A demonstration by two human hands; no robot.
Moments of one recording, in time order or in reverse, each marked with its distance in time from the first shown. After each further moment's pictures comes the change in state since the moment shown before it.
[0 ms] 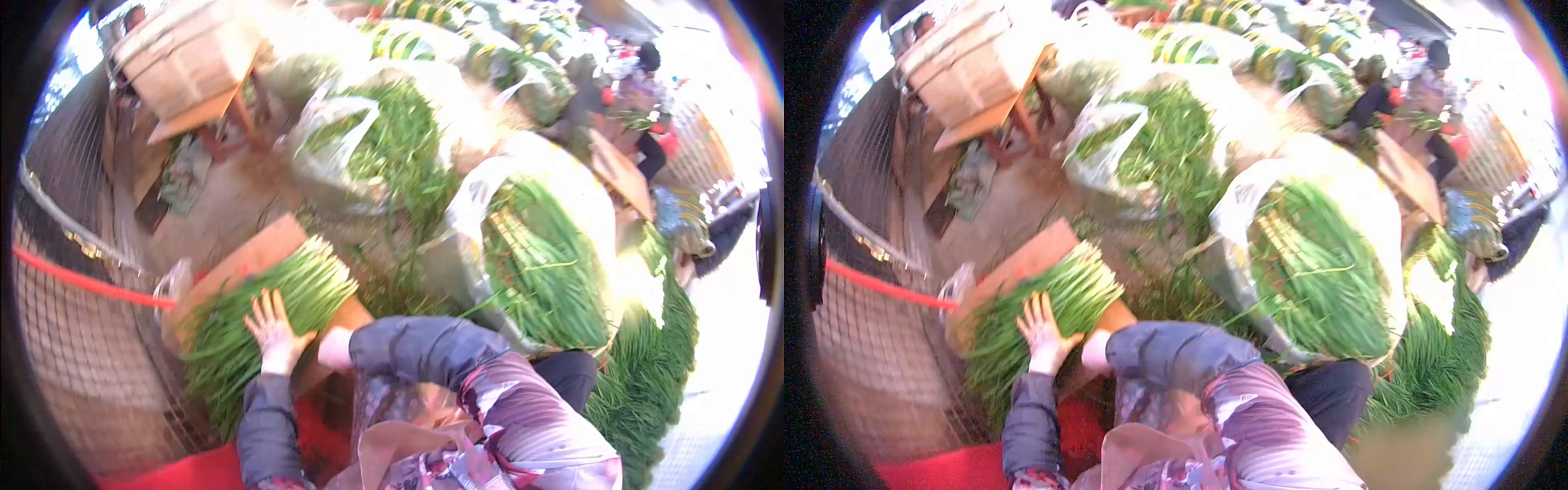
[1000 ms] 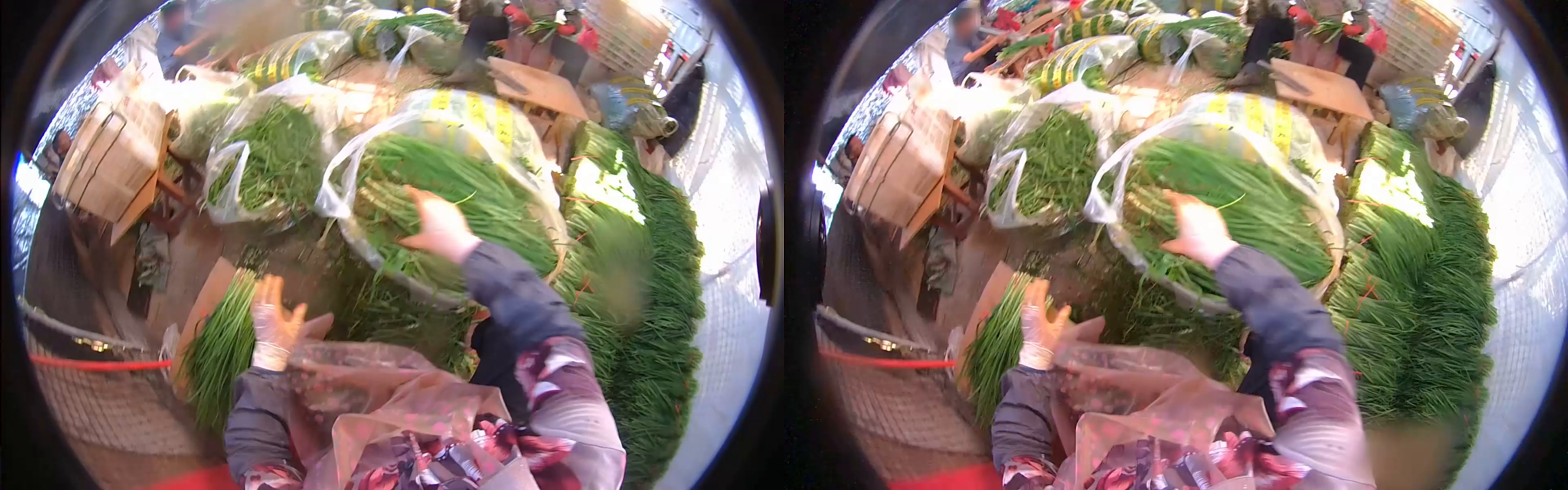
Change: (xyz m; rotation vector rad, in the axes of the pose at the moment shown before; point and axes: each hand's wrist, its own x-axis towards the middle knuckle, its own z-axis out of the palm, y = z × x) left_hand -0.022 0.169 -0.047 -0.302 0.237 0.625; right_hand -0.415 0.066 0.026 0.126 1.119 1.007
